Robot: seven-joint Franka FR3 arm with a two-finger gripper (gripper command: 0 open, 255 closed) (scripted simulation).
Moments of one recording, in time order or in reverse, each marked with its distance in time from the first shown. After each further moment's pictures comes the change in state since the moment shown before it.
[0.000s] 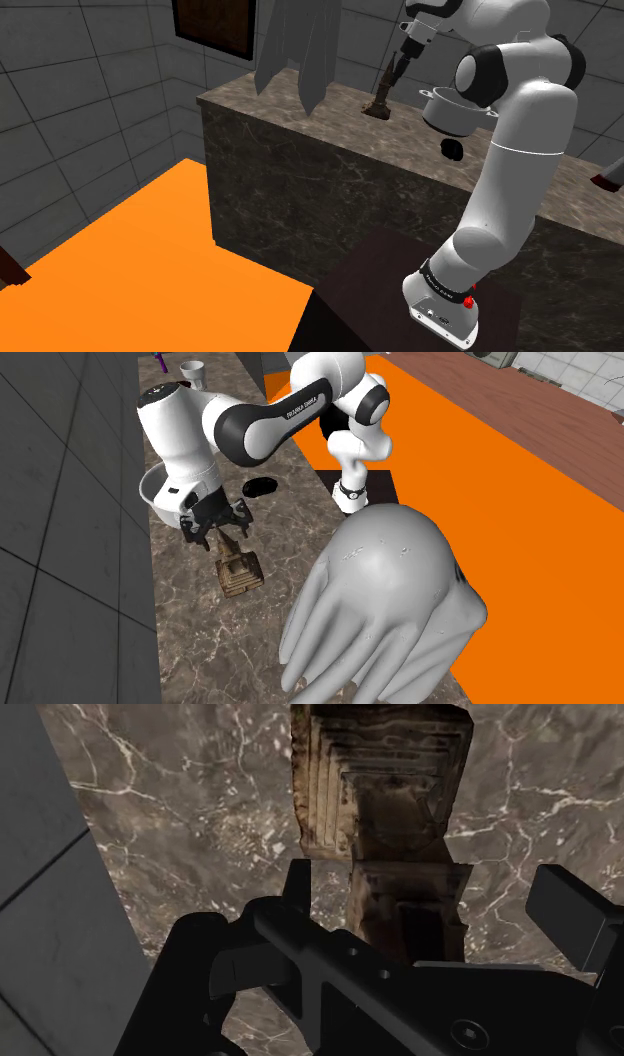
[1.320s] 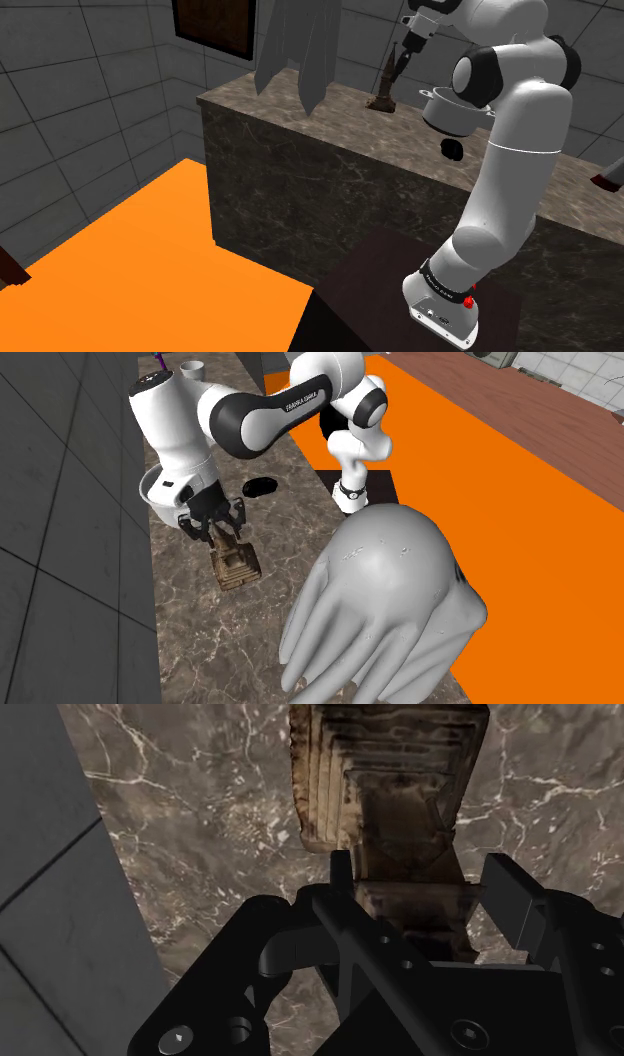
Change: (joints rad) arm -0.022 0.024 0.002 0.079 0.014 -0.058 0.006
